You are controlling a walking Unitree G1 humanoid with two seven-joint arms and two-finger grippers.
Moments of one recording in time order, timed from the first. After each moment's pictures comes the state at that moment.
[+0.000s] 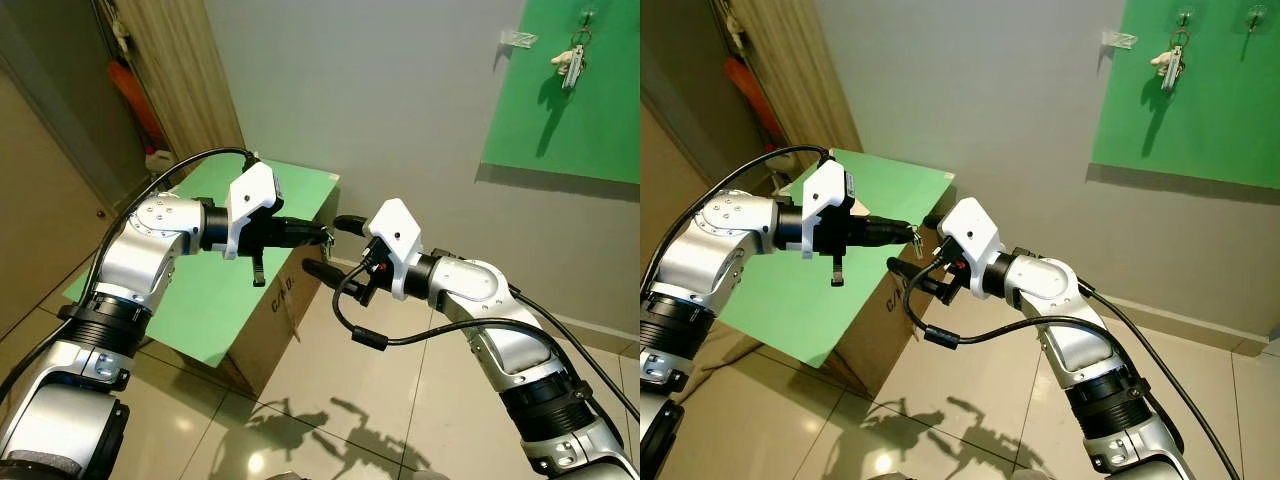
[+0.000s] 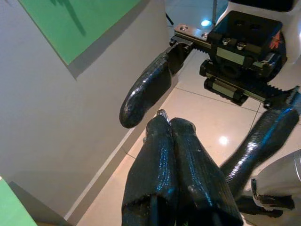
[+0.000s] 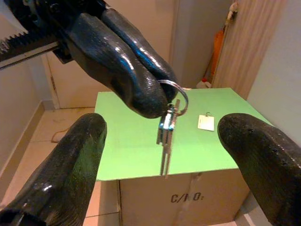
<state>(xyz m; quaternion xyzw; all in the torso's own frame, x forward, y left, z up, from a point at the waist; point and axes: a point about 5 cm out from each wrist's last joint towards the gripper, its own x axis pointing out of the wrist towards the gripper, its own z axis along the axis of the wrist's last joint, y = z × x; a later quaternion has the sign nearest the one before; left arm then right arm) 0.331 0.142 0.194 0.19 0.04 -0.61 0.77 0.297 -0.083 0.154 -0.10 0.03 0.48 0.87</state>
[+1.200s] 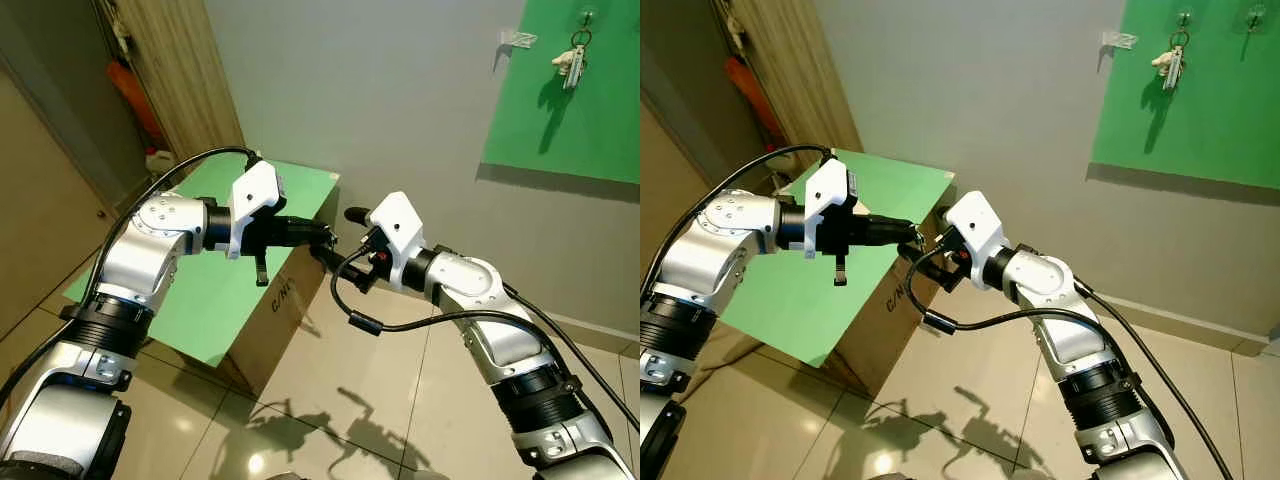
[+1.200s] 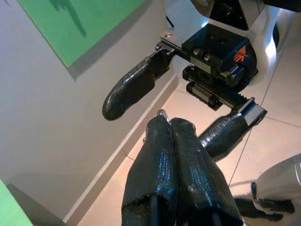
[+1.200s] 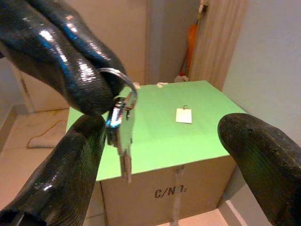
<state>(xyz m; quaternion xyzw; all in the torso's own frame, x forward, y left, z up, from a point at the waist) 0.331 0.140 0.196 0.18 0.03 -0.61 0.77 0.310 -0.087 0.150 -0.10 0.03 0.42 0.90</state>
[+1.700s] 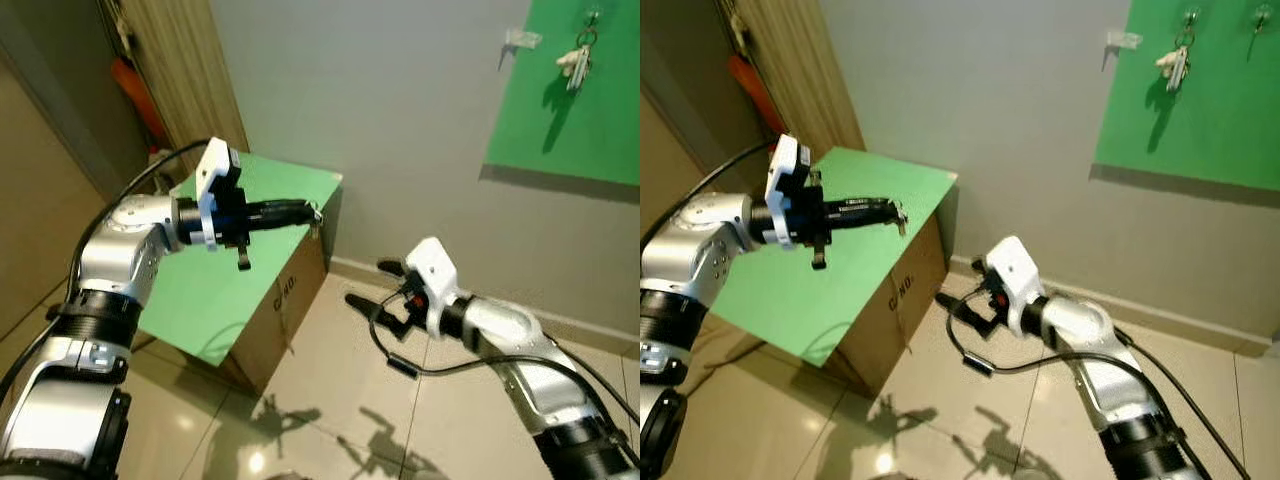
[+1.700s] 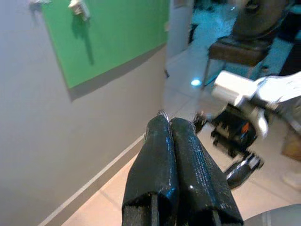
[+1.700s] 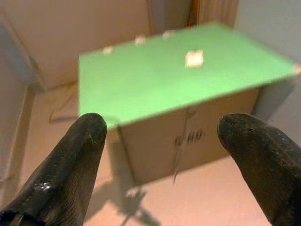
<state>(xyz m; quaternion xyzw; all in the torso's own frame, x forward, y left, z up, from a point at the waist) 0.336 0.163 0.198 0.02 0.01 -0.62 0.79 0.272 -0.134 0.101 -0.06 0.15 0.42 0.89</state>
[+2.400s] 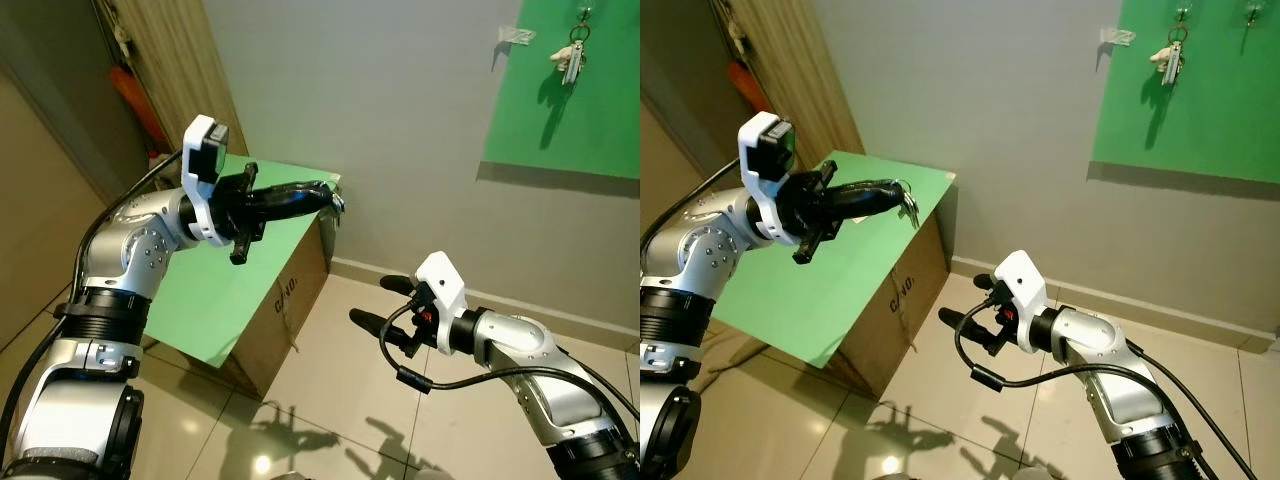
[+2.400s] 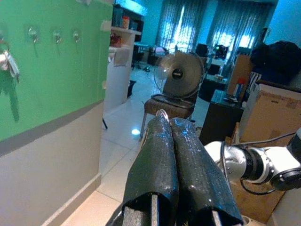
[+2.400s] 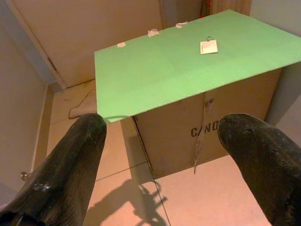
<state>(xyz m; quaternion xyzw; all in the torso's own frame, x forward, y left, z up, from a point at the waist) 0.322 0.148 0.224 -0.12 -0.05 -0.70 0.70 0.263 -0.138 0.101 -0.04 0.17 0.43 0.88</state>
